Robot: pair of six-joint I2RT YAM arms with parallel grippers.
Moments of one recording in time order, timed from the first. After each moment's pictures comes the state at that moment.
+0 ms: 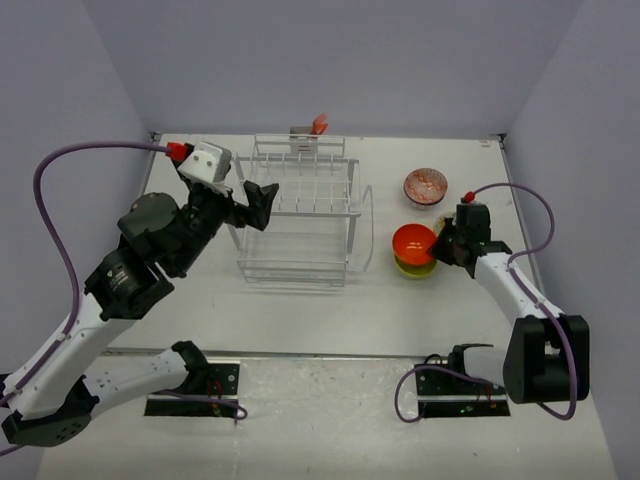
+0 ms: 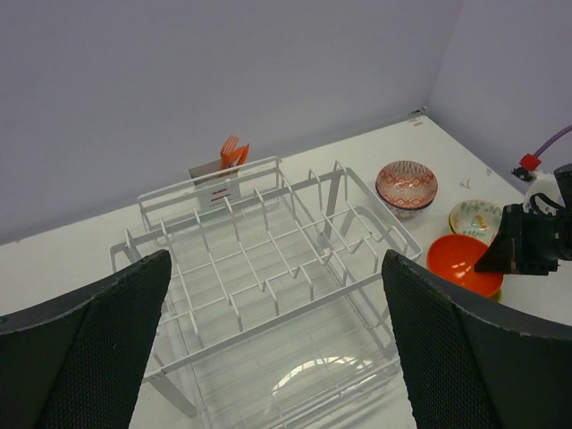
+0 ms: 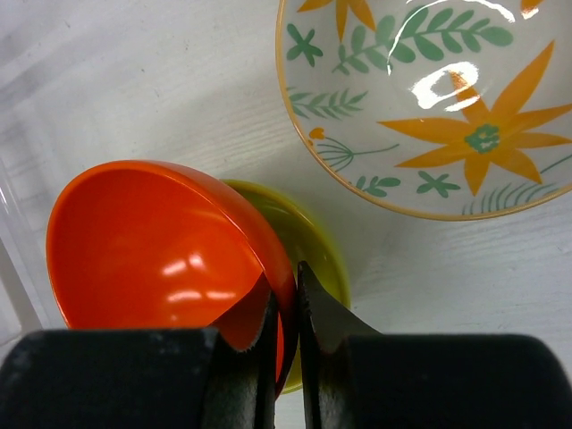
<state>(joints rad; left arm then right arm) -0.82 0.90 1.34 -0.42 -0.35 -0.02 0.04 1.24 0.71 -0.35 -0.04 0.51</state>
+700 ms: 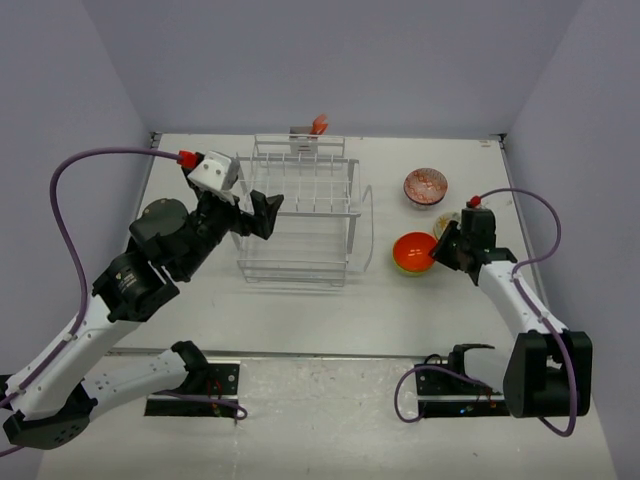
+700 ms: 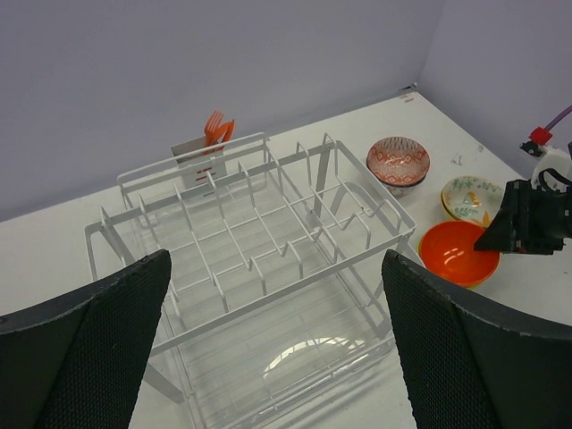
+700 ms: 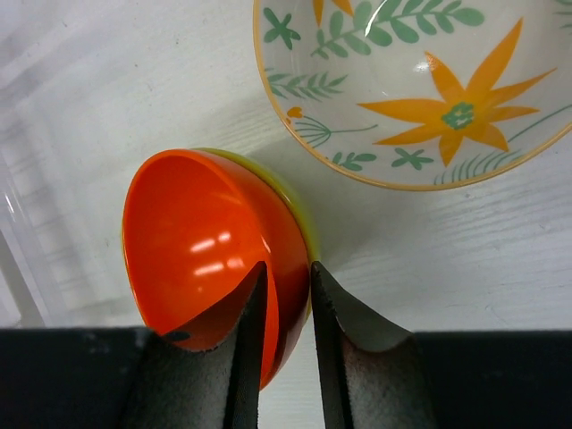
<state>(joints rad) -0.82 0.88 1.26 -0.41 -0.32 -0.05 0.02 1.18 0.68 -0.37 -0.05 0.52</state>
